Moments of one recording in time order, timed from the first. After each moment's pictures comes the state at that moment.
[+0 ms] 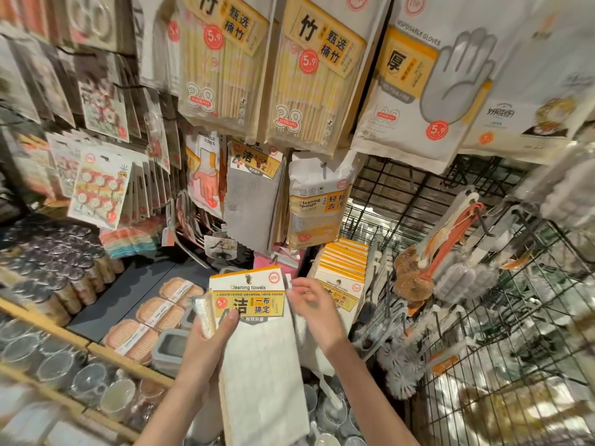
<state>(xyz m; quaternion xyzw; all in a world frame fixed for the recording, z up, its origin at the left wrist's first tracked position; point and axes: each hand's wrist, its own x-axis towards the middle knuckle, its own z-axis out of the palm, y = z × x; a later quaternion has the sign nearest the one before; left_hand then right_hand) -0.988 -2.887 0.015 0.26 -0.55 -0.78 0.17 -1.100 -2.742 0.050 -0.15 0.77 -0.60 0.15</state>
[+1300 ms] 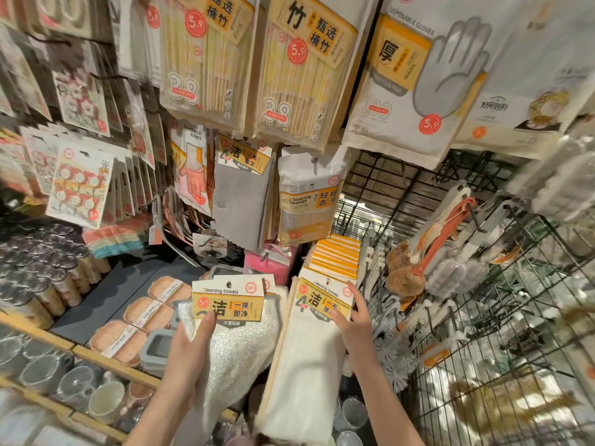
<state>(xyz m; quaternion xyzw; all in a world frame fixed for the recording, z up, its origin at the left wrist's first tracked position) -0.989 -2.896 0.000 0.27 -0.59 -0.74 0.18 -1.132 -2.673 0.003 0.00 0.71 -0.71 0.07</state>
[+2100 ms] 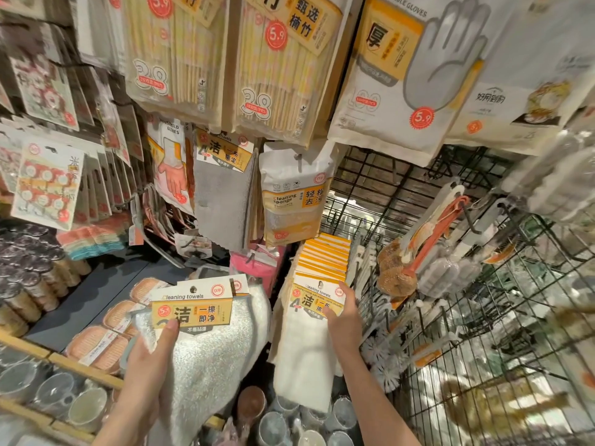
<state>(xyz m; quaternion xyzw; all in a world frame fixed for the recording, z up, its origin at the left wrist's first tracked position) -0.995 -2.913 -0.012 0.32 -0.58 -0.72 0.20 -1.175 -2.671 -0.035 0.05 0.86 -0.51 0.01</state>
